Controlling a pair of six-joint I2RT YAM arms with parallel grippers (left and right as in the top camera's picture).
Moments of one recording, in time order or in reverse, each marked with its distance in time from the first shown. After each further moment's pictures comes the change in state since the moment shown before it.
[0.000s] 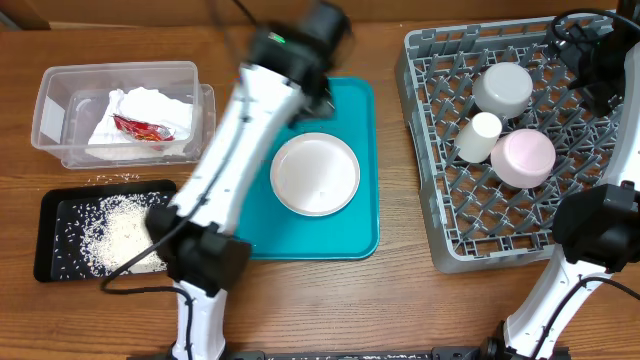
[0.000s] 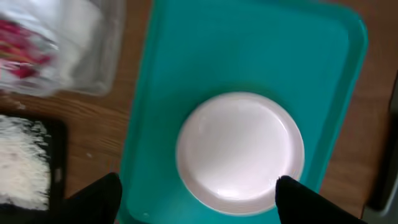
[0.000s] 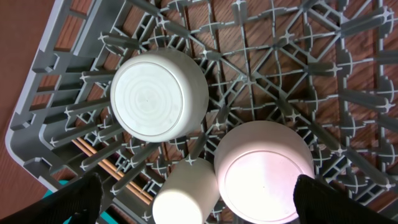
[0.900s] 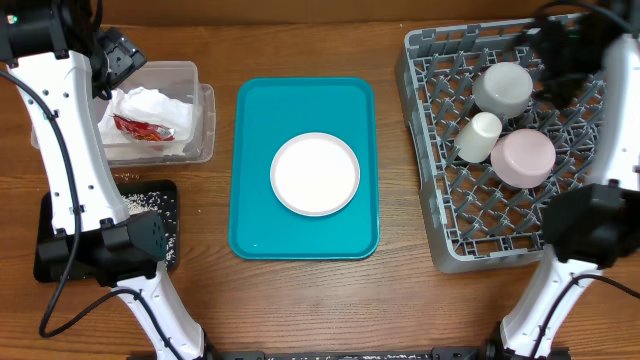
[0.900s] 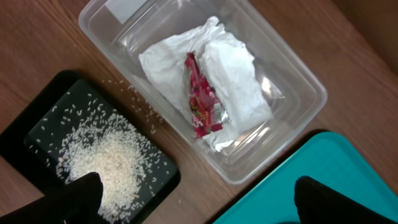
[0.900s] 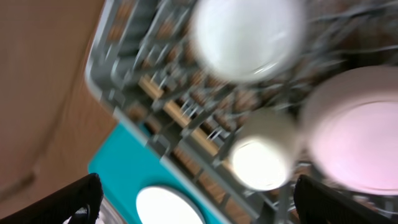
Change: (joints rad) left arm 0.603 0.000 0.194 -0.061 0.032 0.011; right arm 0.107 0.000 0.000 0.000 -0.272 0.040
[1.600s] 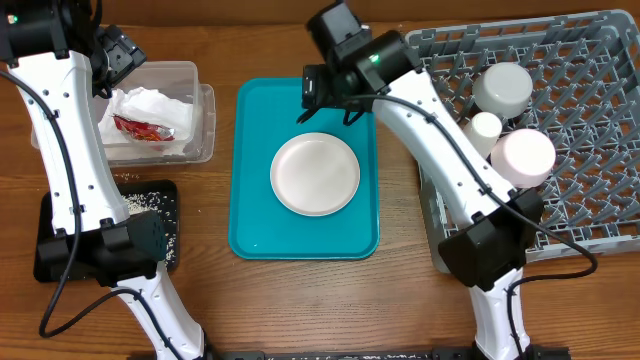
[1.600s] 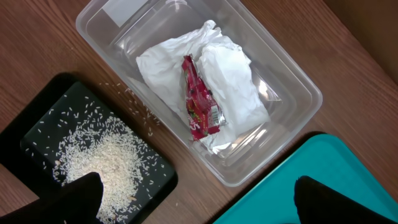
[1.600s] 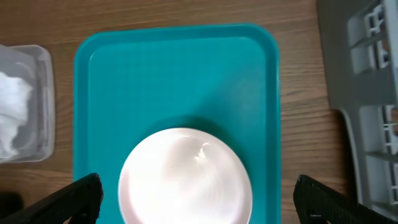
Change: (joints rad) left arm 0.000 0.000 0.000 0.009 0.000 0.000; right arm 0.760 0.002 -0.102 0.237 0.496 -0.045
